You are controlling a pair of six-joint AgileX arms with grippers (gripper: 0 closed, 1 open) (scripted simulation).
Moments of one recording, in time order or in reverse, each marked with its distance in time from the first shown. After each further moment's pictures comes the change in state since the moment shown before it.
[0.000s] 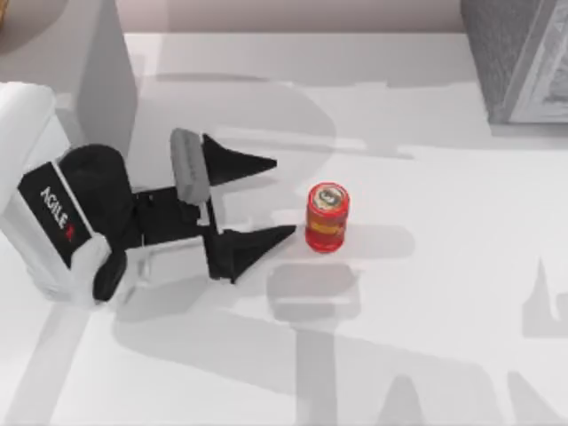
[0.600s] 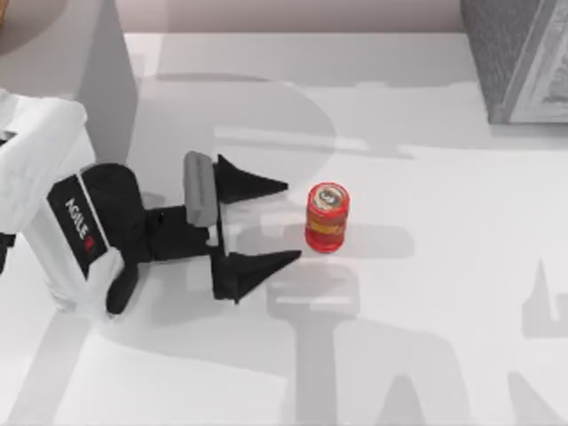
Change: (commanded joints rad) left arm -0.013 0.121 0.050 0.078 0.060 0.003; right arm 0.000 0.000 0.000 0.000 0.000 0.000
